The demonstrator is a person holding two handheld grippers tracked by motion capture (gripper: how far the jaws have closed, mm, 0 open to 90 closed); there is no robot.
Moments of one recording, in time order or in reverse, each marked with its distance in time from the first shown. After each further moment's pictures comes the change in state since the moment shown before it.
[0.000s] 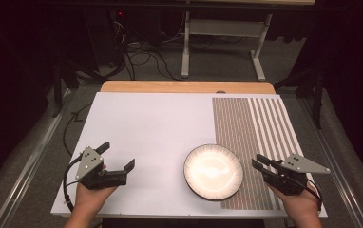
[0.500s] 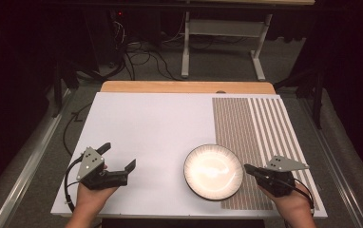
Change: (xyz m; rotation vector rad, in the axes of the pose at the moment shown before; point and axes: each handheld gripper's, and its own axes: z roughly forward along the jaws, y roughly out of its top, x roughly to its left) left arm -0.001 -0.001 0.001 0.004 -0.005 -0.009; right arm 0.013 -0.004 0.020 0.184 0.048 -0.046
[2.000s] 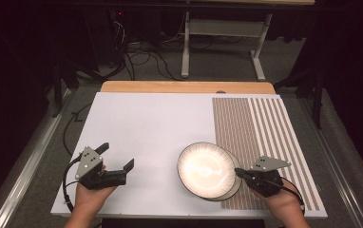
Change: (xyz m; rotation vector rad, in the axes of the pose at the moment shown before) left arm 0.003 0.000 -0.002 0.009 0.015 -0.007; right arm 0.015 0.006 0.022 0.089 0.045 -0.056
